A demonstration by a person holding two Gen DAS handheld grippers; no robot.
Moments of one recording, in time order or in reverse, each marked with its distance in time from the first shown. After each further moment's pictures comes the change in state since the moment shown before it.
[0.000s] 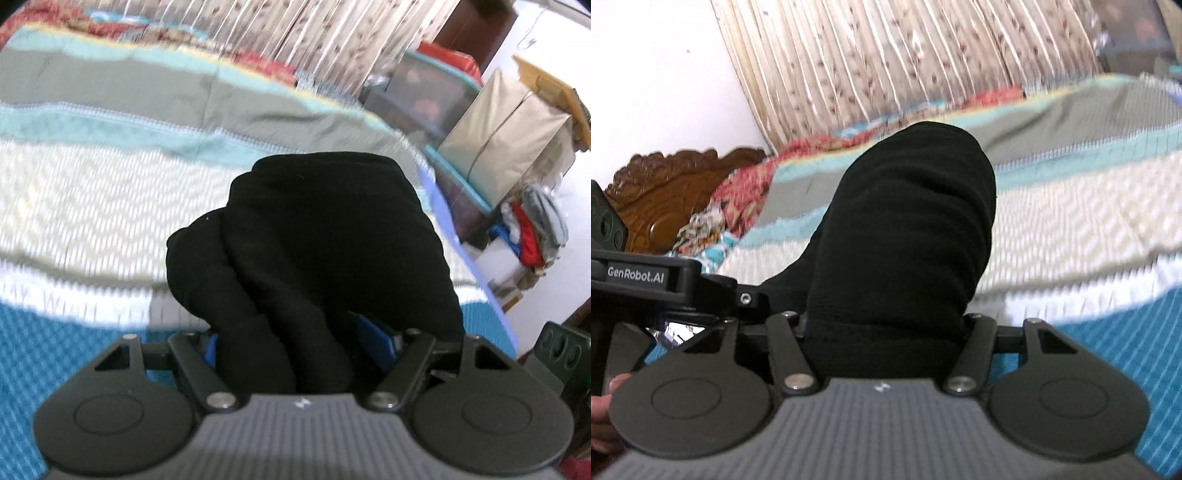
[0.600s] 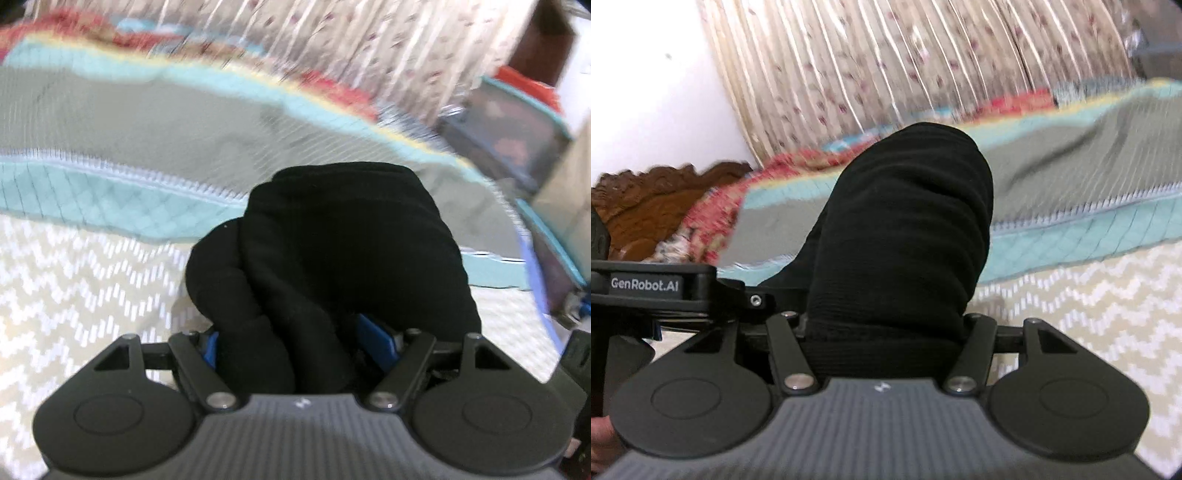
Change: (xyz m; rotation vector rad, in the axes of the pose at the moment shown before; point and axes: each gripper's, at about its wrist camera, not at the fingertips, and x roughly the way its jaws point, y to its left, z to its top) left arm 0.169 0.115 0.151 -0.085 -0.025 0.181; right arm 0.213 -0.067 0.078 -0.001 0.065 0.009
